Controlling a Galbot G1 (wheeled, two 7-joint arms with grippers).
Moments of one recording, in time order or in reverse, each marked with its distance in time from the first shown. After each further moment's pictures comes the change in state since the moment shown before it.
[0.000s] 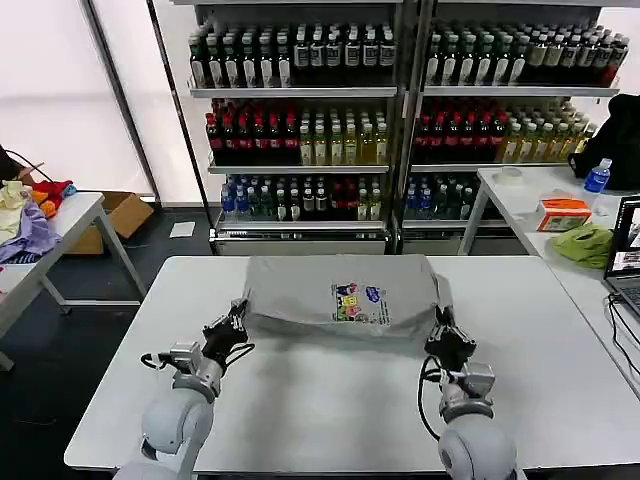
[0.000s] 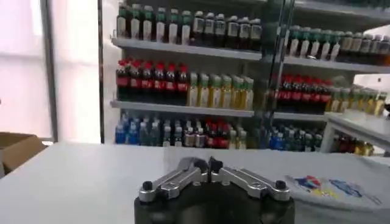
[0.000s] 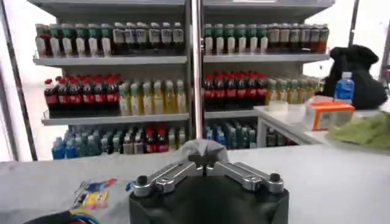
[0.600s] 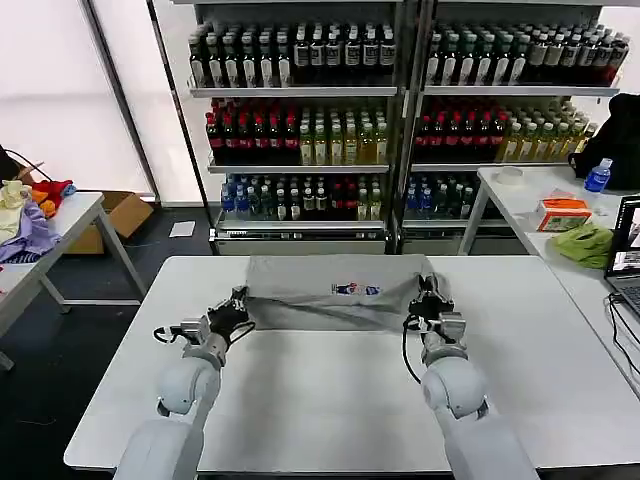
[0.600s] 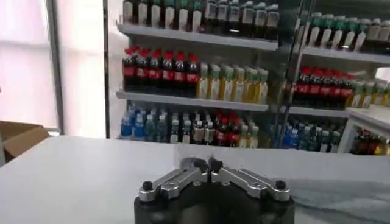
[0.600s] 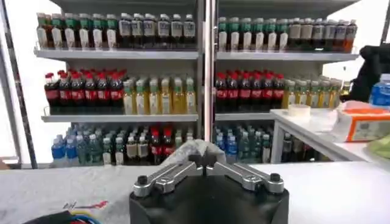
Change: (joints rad) left arm -0.171 -0.022 0.012 0.230 -0.007 -0.008 0.010; right arm 0.245 0.027 -0.057 -0.261 0.006 -0.018 -0.036
